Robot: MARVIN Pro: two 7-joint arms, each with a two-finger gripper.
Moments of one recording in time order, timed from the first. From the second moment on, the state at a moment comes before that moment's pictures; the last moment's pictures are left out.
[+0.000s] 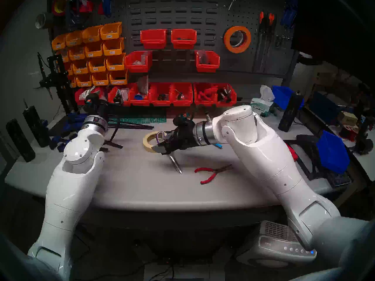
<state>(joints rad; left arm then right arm) 1.47 -1.11 -1.58 -1.80 -0.43 0.01 0.18 -0.99 -1.20 1.01 -1.71 0.47 0.92 0.69</state>
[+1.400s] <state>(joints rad) 1.47 -1.11 -1.58 -1.80 -0.43 0.01 0.18 -1.14 -1.15 1.10 -1.89 0.55 0.96 0.54</state>
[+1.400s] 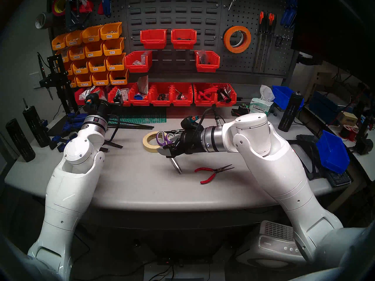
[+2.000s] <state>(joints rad) 1.47 -1.11 -1.58 -1.80 -0.43 0.01 0.18 -1.17 -1.10 1.09 -1.93 0.61 0.96 0.50</state>
